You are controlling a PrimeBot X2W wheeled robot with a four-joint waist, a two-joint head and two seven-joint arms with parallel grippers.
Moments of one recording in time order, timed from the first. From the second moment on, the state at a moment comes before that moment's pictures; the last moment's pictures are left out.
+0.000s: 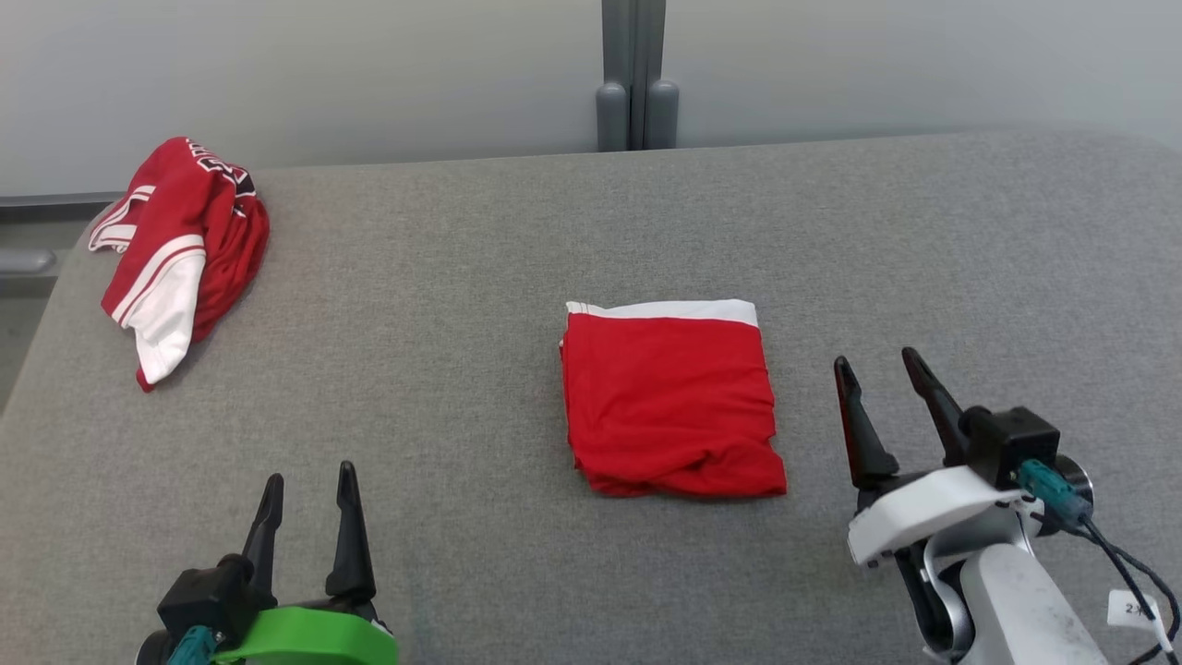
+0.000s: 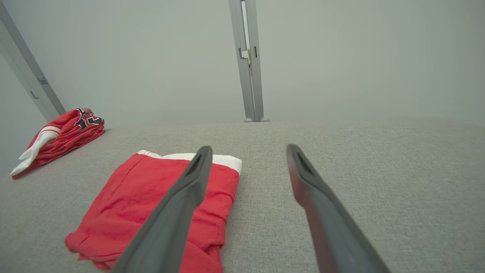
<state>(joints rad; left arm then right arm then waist) 0.03 0.05 -0.07 0.20 -0.33 -0.03 -0.26 -0.16 -0.05 0.07 0.29 0.16 0.13 -0.23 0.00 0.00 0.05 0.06</state>
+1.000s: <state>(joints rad) -0.03 0.05 -0.14 0.11 -0.36 -0.02 -0.26 -0.44 -0.06 0.06 0.60 0.23 0.13 0.28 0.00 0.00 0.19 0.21</state>
